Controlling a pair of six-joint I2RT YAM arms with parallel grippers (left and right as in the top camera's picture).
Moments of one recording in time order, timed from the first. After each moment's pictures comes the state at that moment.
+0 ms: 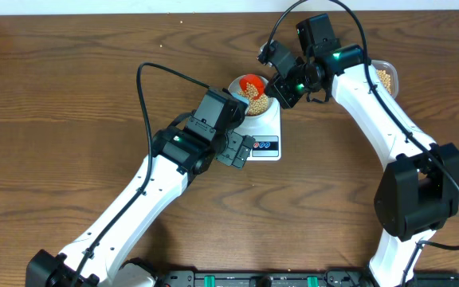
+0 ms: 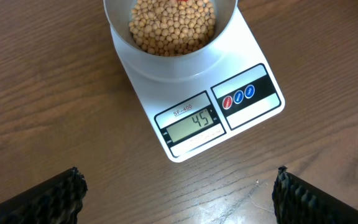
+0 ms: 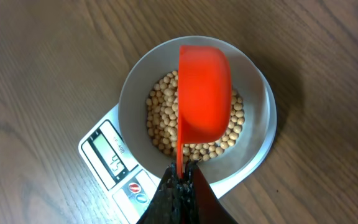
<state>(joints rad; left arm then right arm) -0.56 1.42 1.13 -0.73 -0.04 -0.04 0.34 1.98 1.69 -0.82 -0.47 -0.40</state>
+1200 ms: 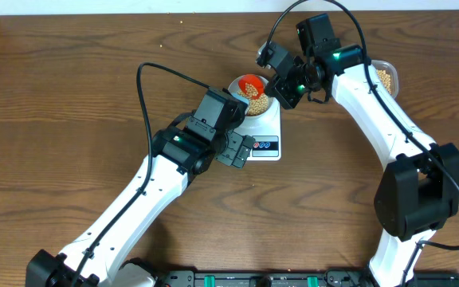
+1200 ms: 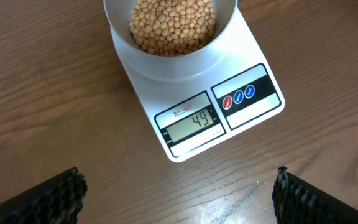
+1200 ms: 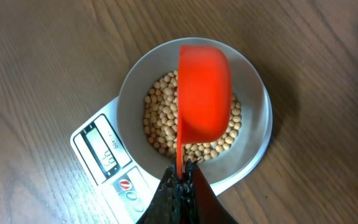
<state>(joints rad) -0.56 1.42 1.13 -0.73 -0.04 -0.04 0.34 1.98 1.69 -0.82 -0.47 -0.49</state>
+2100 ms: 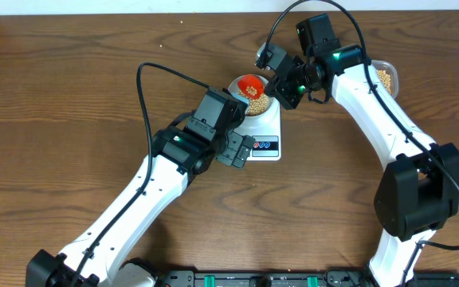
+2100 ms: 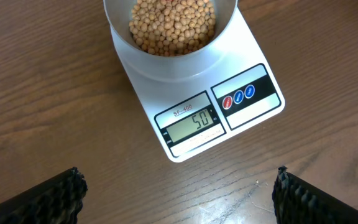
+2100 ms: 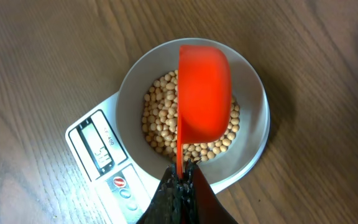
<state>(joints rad) -0.56 1.42 1.13 -0.73 -0.04 -0.04 0.34 1.98 1.69 -0.82 -0.47 -0.55</state>
